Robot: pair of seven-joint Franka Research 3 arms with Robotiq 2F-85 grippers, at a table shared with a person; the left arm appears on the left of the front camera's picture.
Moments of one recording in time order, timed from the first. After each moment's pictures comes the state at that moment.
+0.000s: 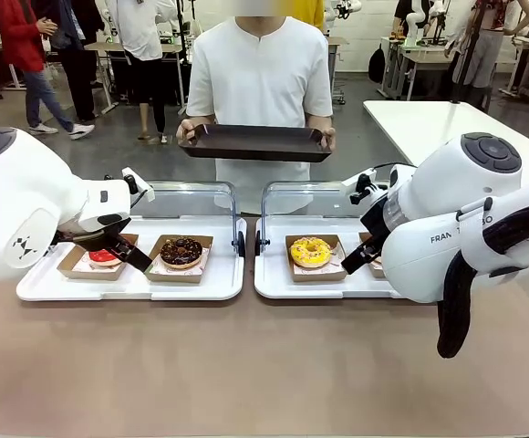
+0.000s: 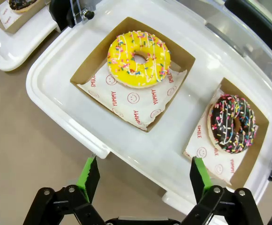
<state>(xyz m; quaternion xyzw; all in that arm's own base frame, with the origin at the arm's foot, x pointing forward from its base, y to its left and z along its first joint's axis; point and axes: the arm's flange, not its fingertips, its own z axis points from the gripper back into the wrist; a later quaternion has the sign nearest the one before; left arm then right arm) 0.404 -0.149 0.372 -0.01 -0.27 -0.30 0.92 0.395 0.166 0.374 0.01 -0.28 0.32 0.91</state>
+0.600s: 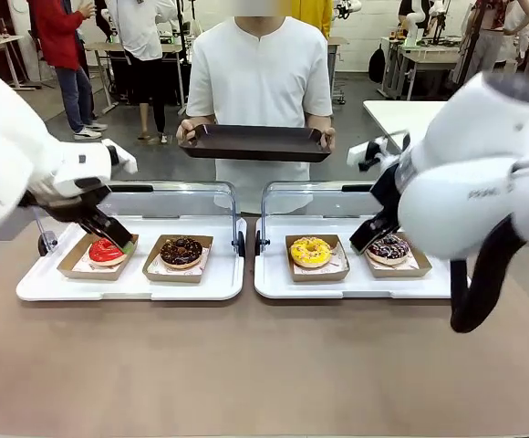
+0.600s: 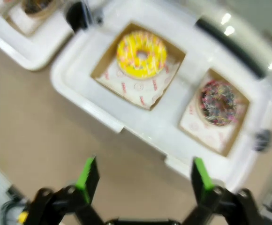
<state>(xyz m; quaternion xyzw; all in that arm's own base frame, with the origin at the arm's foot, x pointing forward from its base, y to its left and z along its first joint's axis) 0.395 -0.127 0.458 0.00 -0.22 -0.28 0.93 0.366 0.167 0.474 0.01 -0.24 0.30 0.93</state>
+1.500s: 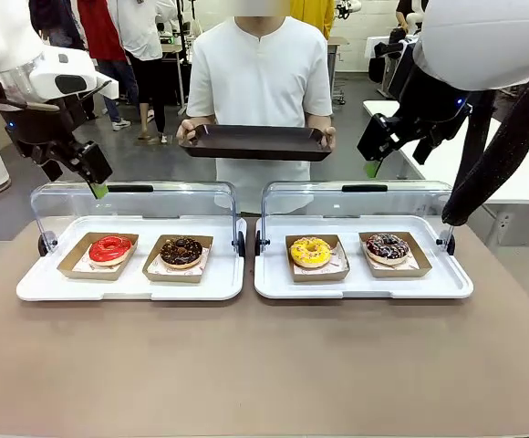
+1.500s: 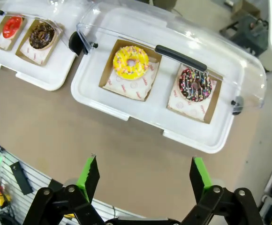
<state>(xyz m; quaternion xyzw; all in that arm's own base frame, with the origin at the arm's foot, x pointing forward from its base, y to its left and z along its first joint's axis) 0.392 -0.136 0.562 0.04 -0.16 -0.21 0.96 0.366 0.179 0.602 0.00 -0.20 0.20 0.96</state>
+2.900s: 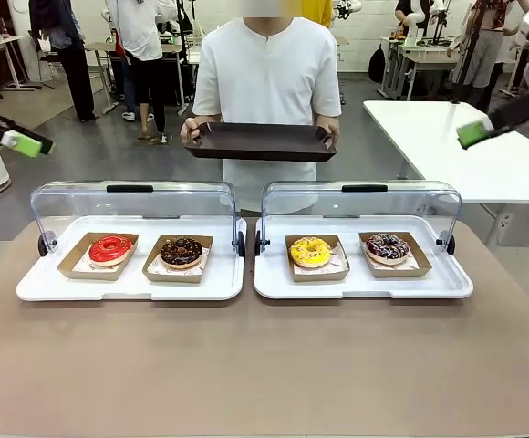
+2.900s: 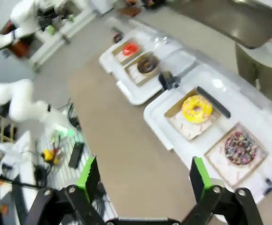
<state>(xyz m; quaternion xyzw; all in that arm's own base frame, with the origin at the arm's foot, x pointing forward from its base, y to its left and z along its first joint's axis) 0.411 0.031 0.559 -0.38 -0.31 -0.45 0.75 0.410 -0.036 0.580 0.37 -0.27 0.37 0.81</state>
